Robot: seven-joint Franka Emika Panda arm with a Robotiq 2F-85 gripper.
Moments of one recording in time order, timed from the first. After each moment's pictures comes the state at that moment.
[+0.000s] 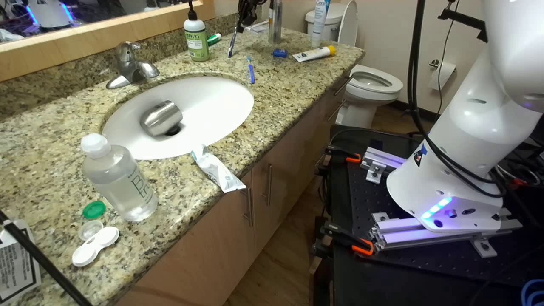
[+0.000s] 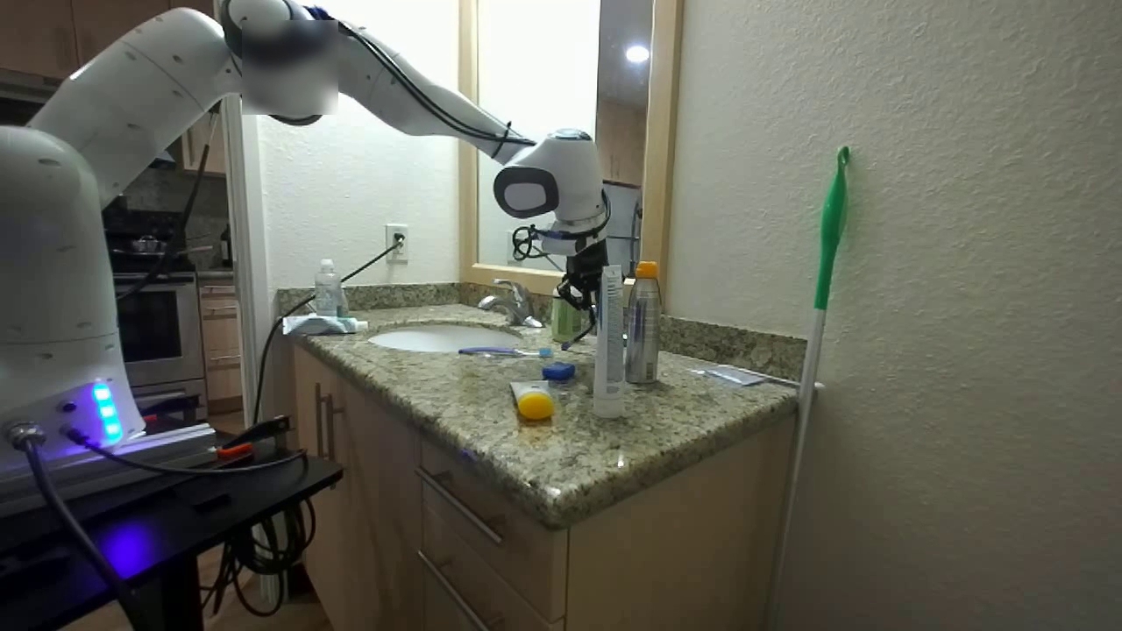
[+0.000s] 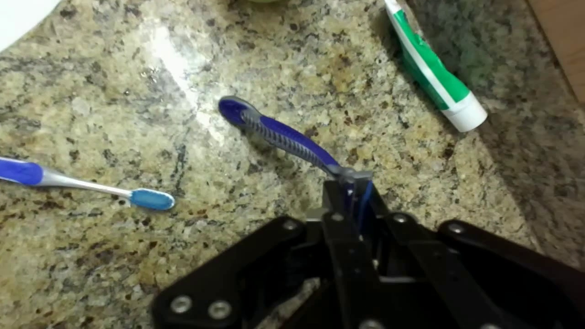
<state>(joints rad) -0.47 0.71 -0.45 -1.54 0.85 2.37 1.19</state>
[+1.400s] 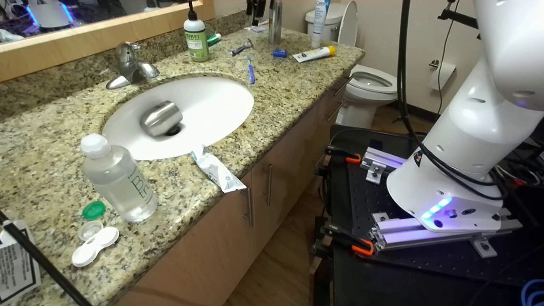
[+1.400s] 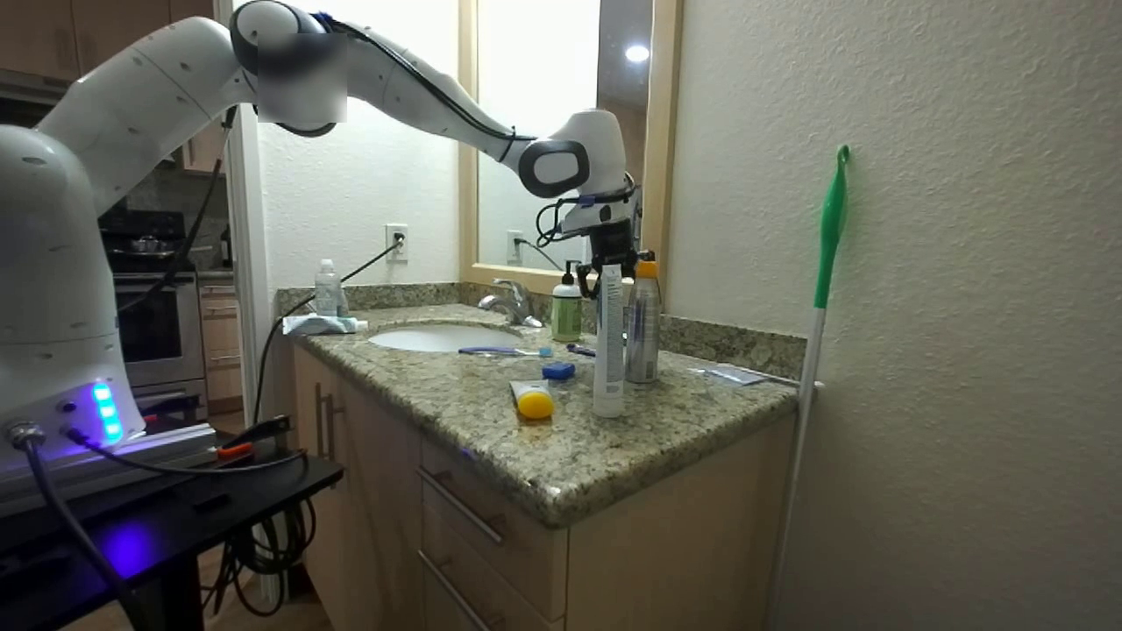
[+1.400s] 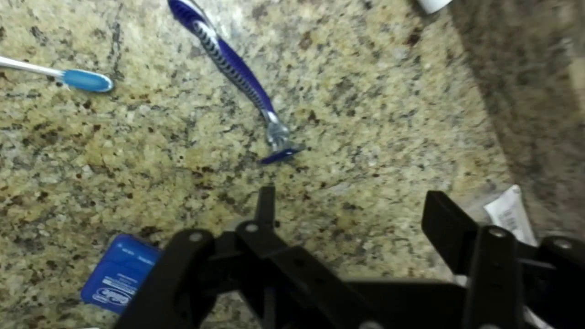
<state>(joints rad) -0.56 0.77 -0.42 -1.34 0.47 2.29 1.45</state>
